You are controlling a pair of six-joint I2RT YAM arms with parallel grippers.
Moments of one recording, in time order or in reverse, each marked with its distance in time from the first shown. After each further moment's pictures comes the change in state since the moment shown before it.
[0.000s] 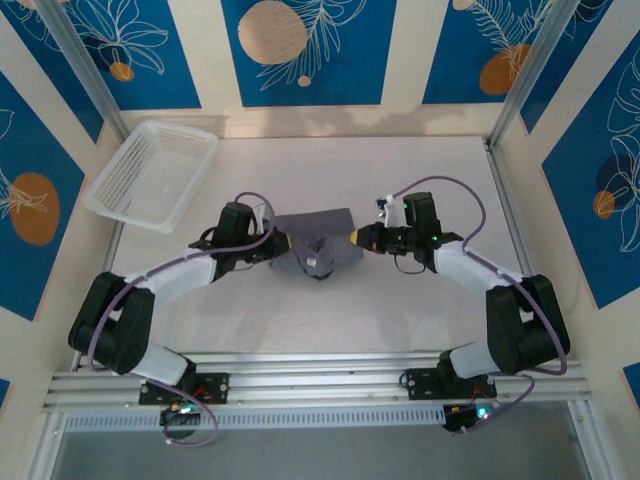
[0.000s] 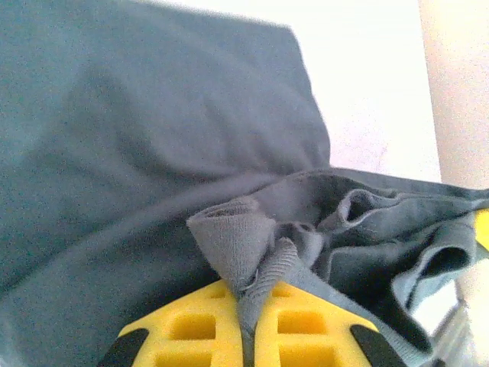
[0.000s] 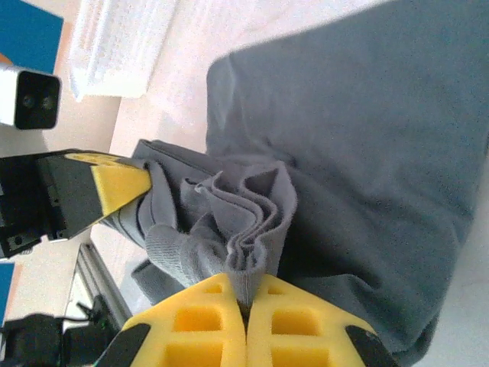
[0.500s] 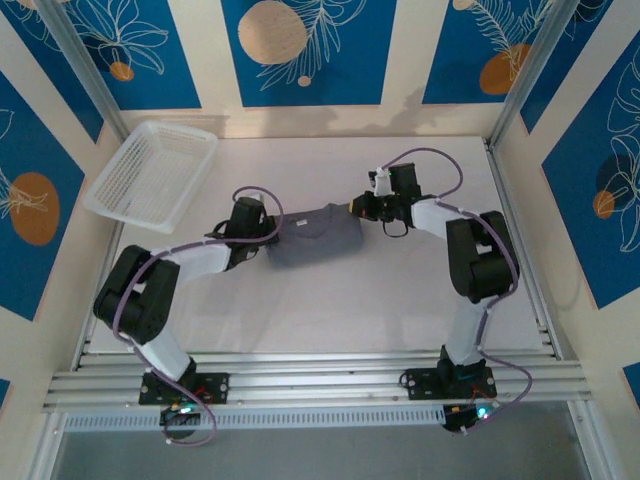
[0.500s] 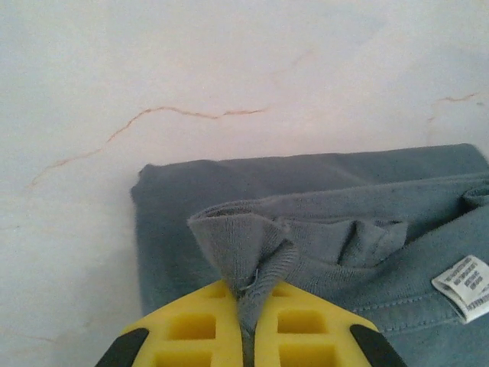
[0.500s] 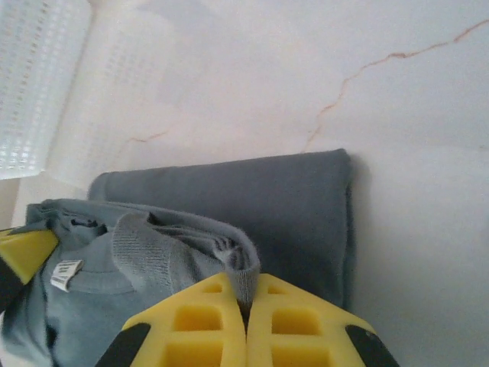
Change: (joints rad) left arm 0.000 0.210 0.059 0.112 -0.446 0.103; right arm -0.048 0.517 0.409 -0.003 0.108 -0.101
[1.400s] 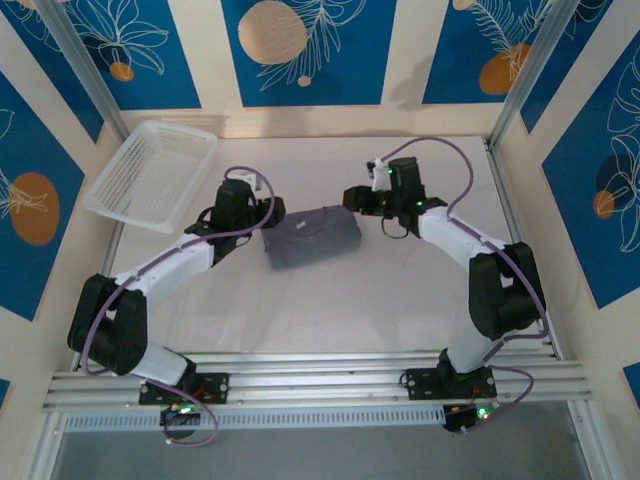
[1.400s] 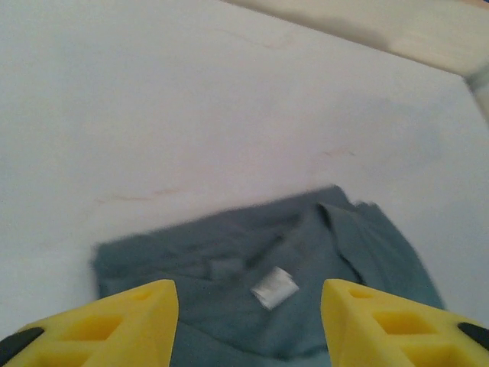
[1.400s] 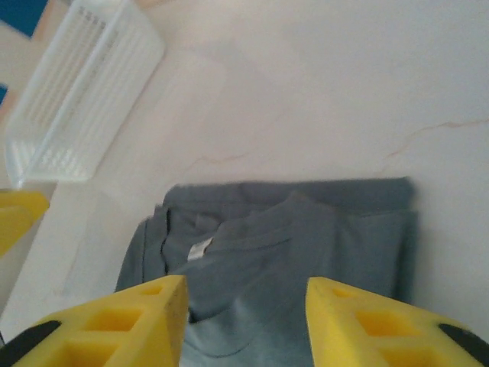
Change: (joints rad) left arm -0.026 -0.208 0.097 -0.154 0.130 0.054; right arm 0.104 -0.292 -0.107 -0.021 0.111 0.009
